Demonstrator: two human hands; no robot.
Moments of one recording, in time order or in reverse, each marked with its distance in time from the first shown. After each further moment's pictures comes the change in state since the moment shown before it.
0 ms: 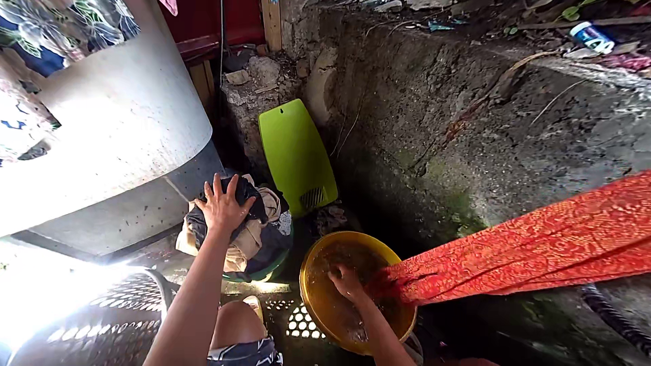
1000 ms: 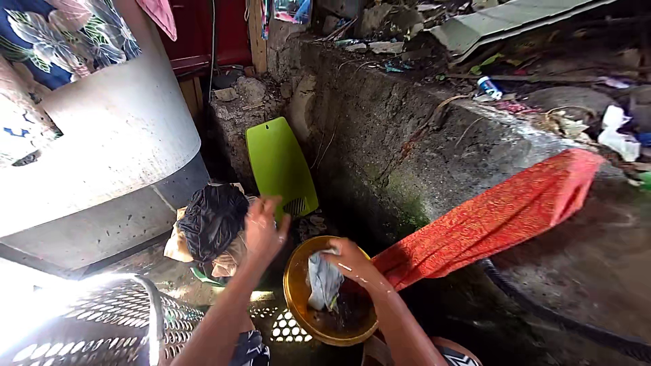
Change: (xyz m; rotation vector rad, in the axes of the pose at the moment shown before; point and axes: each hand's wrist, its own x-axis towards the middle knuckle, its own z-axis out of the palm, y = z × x) left_hand -0.102 0.102 -0.031 -0.568 0.052 0.363; right_hand -0.120 -0.109 -0.115 0.023 0.063 -0.381
